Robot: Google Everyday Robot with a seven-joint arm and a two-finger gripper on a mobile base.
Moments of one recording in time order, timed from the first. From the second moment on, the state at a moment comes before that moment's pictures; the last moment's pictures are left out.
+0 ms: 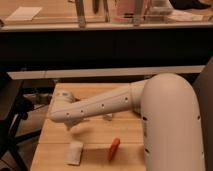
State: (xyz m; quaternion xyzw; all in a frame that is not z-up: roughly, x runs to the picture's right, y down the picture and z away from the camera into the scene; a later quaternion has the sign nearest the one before) arm -0.157 0.175 0.779 -0.14 -0.18 -0.82 0.52
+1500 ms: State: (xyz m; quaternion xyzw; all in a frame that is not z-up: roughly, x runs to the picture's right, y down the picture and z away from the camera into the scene) arm -0.177 0.021 0.864 -0.04 -0.26 -0.80 0.53
